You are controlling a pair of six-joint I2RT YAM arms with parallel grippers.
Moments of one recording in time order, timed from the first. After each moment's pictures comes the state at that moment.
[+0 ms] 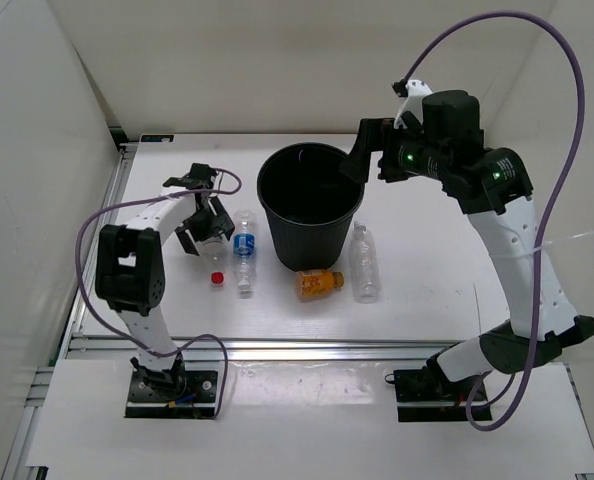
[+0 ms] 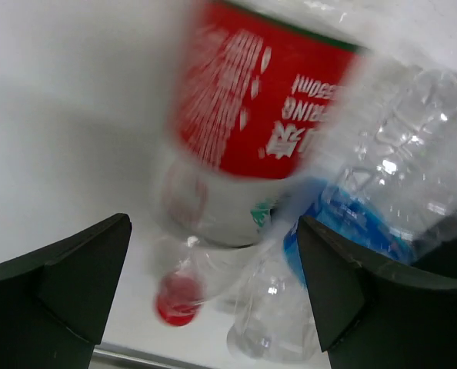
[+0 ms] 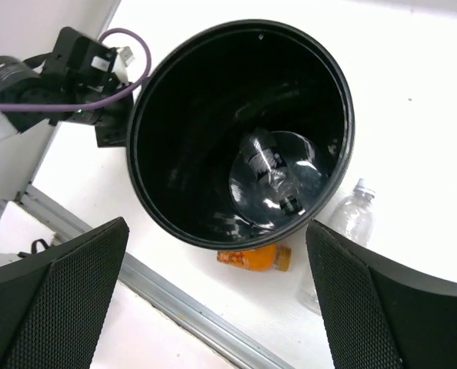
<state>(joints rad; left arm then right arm) -0.17 1.81 1.34 -0.86 -0.14 -0.67 0.52 1.45 2.03 -1.04 -0.17 0.30</state>
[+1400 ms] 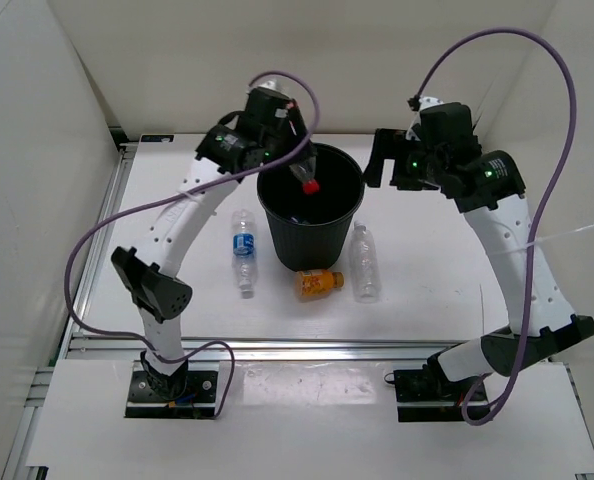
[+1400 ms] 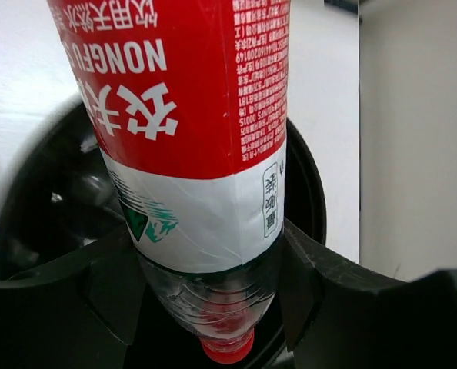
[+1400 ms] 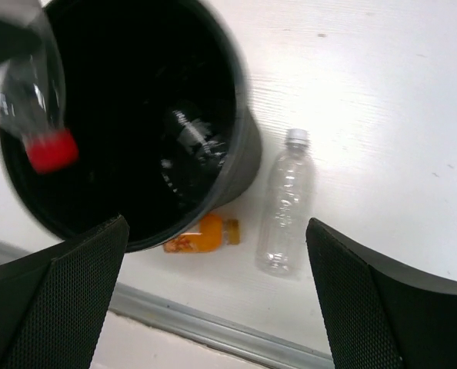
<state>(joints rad) -0.59 1.86 2.23 -0.94 -0.13 -0.75 0.47 1.43 1.89 -1.09 0.01 0.33</state>
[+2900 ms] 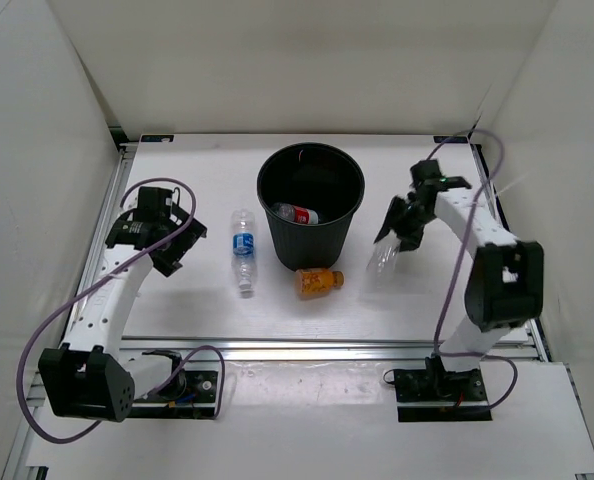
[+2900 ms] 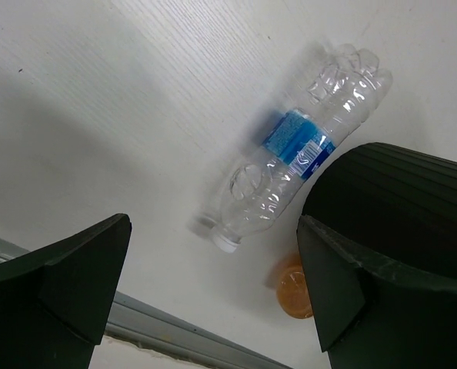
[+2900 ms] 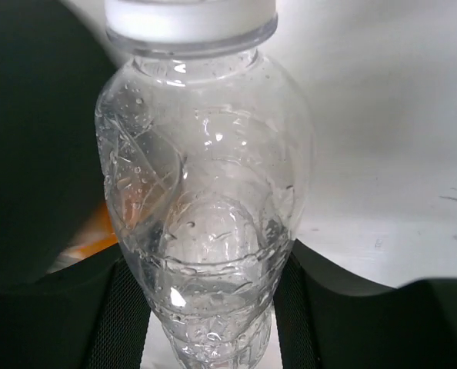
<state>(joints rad) -0.09 1.16 1.06 -0.90 -0.11 -0.94 0.17 1.70 1.27 -0.89 -0.27 0.53</state>
